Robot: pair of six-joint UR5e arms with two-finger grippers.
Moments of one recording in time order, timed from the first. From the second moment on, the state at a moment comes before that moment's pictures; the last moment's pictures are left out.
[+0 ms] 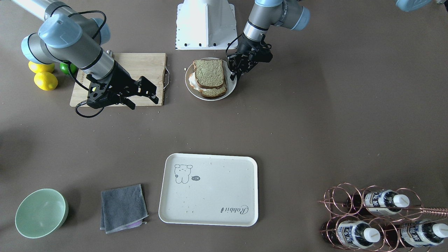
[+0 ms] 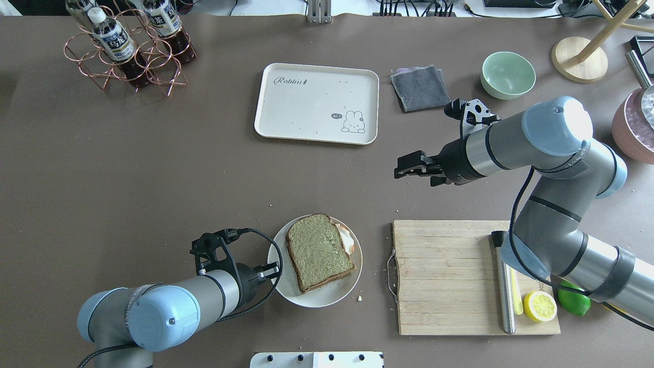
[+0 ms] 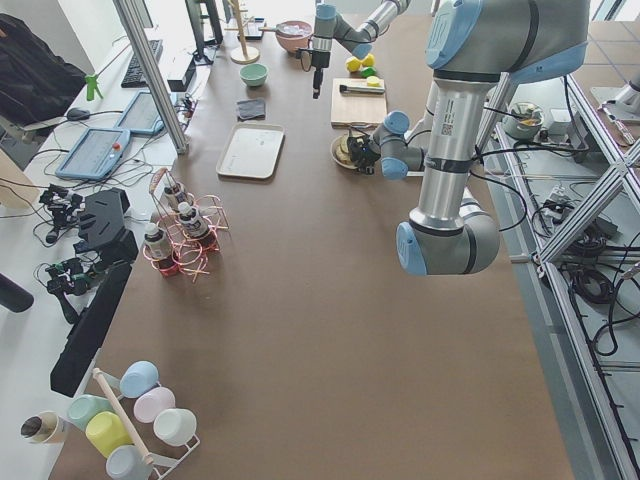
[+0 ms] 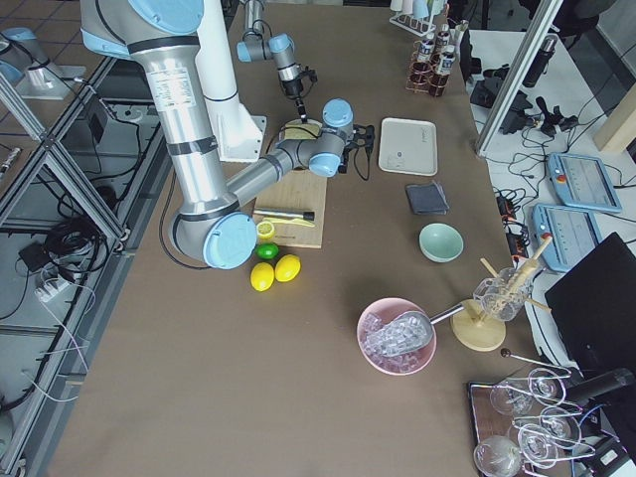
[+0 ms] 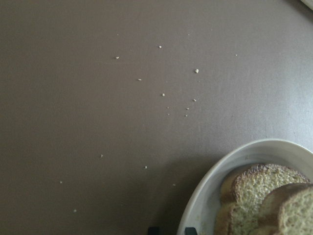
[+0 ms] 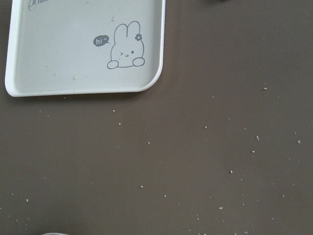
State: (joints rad) left arm -0.16 -1.89 -1.85 -2.14 -1.37 -1.74; right arm 0.69 -1.28 1.77 -0.91 2.08 1.34
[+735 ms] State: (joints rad) left arm -0.33 -1.95 -1.89 -2.05 -1.53 -1.74; right arm 0.71 -1.28 1.77 -0.91 2.09 1.34
